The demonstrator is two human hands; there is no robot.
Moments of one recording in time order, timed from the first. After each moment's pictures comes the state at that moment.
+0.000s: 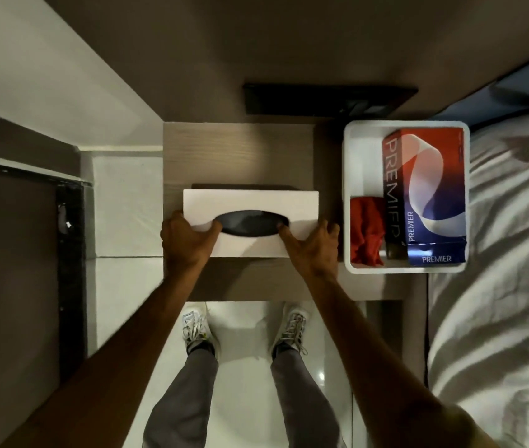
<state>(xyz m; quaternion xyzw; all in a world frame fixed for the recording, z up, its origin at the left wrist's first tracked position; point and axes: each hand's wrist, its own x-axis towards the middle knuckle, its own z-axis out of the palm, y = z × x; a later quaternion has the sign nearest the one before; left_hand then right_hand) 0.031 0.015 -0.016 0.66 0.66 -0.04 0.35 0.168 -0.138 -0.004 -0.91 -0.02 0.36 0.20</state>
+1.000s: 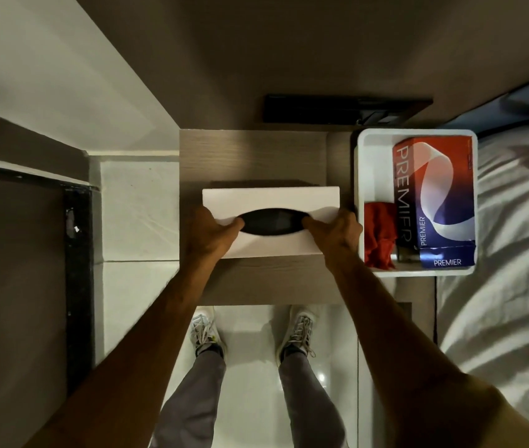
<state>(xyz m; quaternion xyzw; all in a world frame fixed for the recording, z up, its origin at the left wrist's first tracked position) 0.038 0.039 -0.010 0.65 0.61 -0.05 0.46 0.195 -0.113 -0.012 -0.91 0.09 0.32 0.25</state>
